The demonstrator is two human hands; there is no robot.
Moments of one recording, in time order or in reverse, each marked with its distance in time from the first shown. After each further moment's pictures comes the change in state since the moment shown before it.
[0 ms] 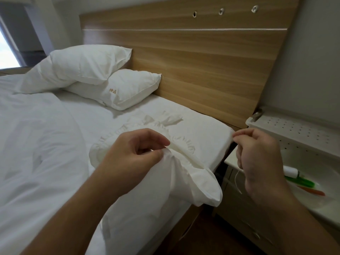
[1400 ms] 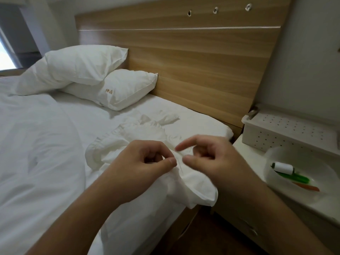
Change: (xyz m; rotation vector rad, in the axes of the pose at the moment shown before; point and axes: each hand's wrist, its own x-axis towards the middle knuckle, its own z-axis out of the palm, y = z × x) left_hand 0.001 -0.008 0.014 0.041 -0.208 0.133; right_hand -0.025 -0.016 0.011 -0.183 -0.724 -0.234
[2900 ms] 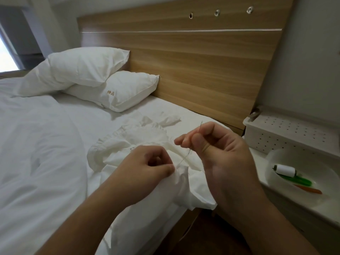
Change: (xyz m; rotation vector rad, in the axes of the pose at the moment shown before) left_hand 0.003 -0.001 0.005 0.140 0.038 -0.169; right_hand -0.004 -0.021 0.023 0.614 0.261 -0.130
